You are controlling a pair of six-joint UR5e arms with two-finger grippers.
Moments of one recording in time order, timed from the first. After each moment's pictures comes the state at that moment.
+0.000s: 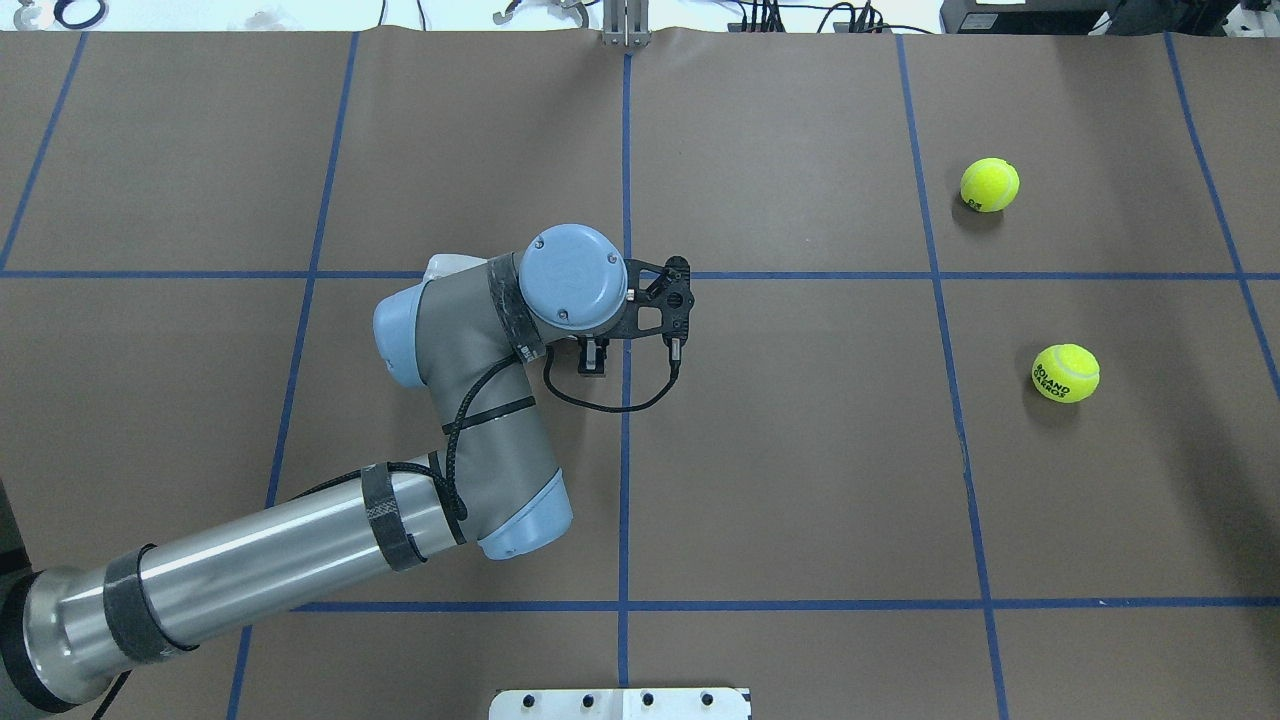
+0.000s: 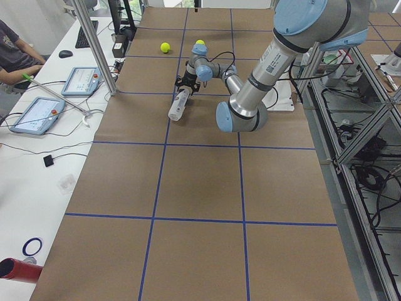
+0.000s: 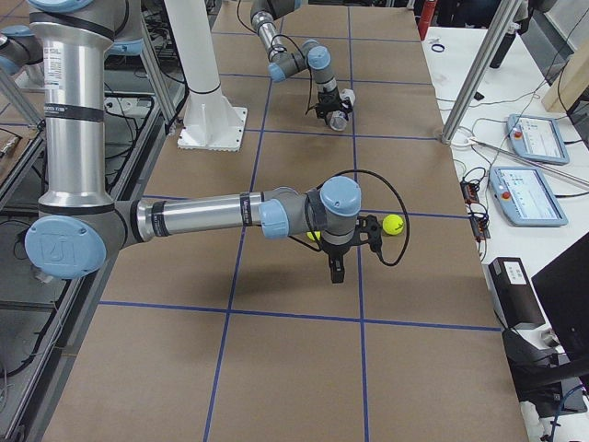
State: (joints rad) left arm -0.49 -2.44 -1.34 -1.79 -1.59 0.37; right arm 1.43 -1.62 1.76 -1.49 2.37 0.13
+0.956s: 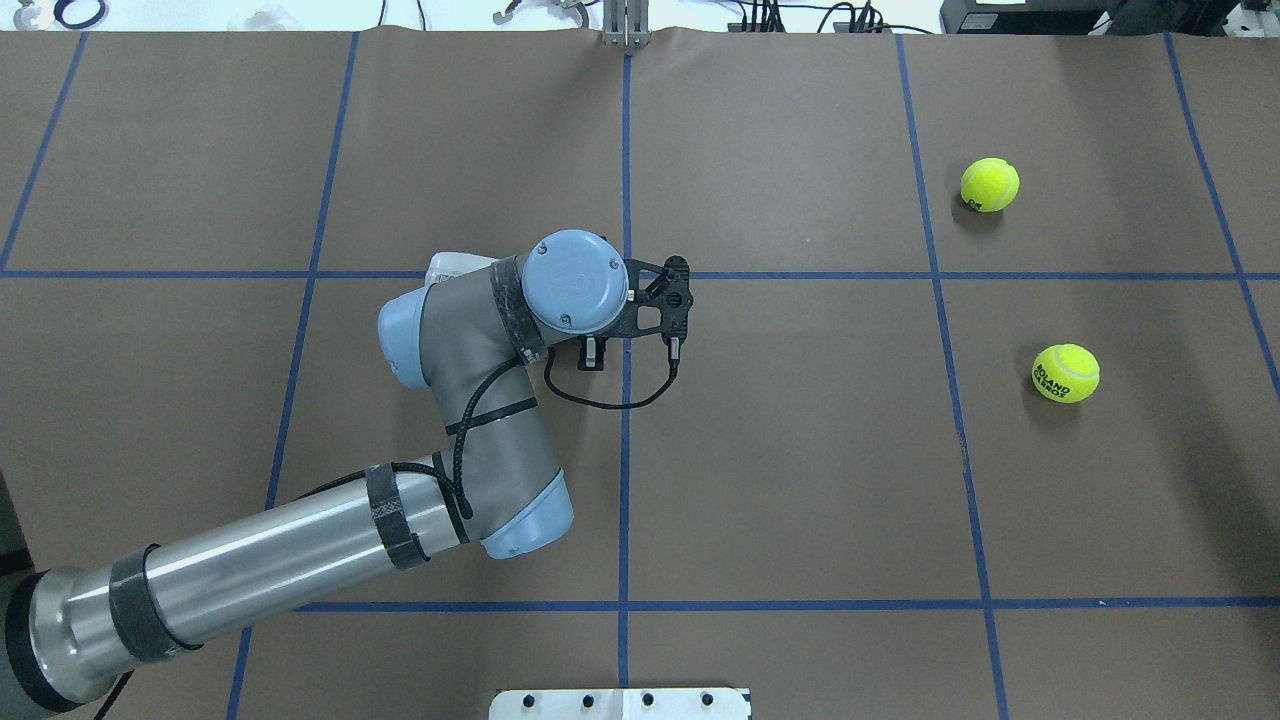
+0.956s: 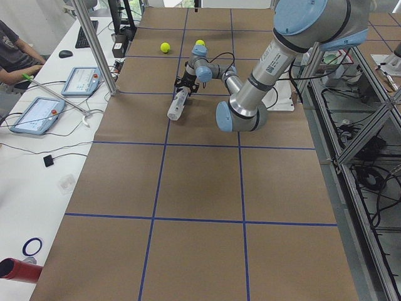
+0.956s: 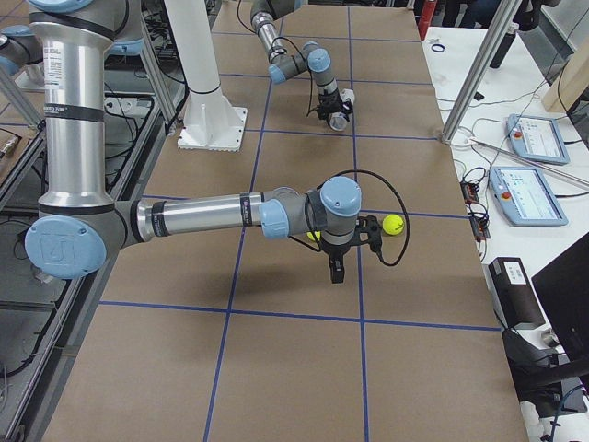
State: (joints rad) left arm -0.49 -2.45 -1.32 -1.82 -1.56 0.37; right arm 1.43 -1.62 1.76 -1.49 2.37 0.13
